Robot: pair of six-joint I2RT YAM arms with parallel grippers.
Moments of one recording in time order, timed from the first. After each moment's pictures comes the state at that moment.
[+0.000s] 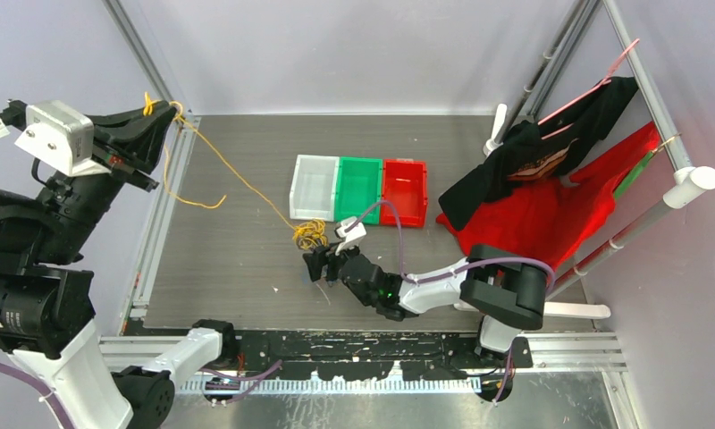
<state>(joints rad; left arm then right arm) -0.13 1.01 2.08 -0.72 0.38 0.15 1.22 1.68 0.66 0.84 0.57 0.45</state>
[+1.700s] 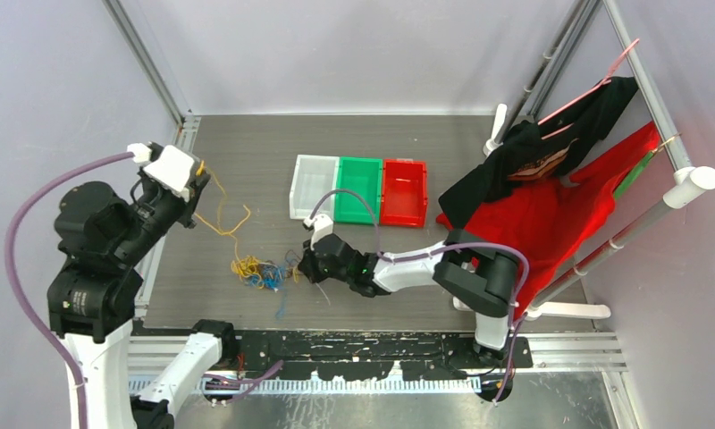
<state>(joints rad) -0.13 0.81 1.57 -0.88 0.30 0.37 1.14 1.87 0.95 0.42 0.15 0.55</state>
